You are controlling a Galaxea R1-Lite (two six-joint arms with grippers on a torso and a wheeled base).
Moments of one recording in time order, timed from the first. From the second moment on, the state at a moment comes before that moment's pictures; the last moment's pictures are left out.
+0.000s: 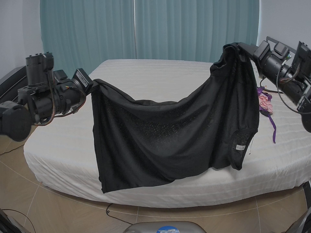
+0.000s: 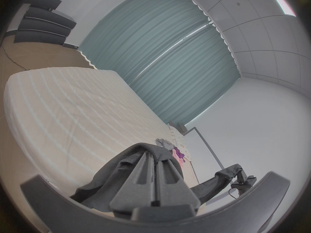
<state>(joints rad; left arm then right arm) -0.29 1.64 -1.03 -0.45 -0.10 -0.85 0.30 1.63 -1.04 -0.84 0.14 0.68</state>
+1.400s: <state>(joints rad) -0.28 2.41 -1.40 -0.56 -0.06 -0.85 0.26 2.44 -1.28 -0.96 -0.02 0.57</state>
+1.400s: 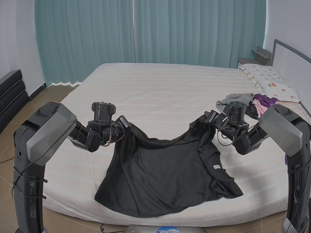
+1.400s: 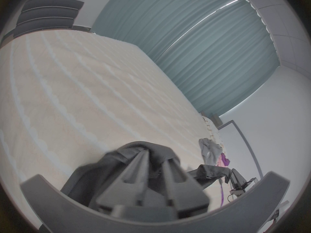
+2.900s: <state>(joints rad) -0.15 2.15 -0.81 -0.77 -0.16 -1.17 0.18 2.55 -1.36 -0.63 0.09 0.72</state>
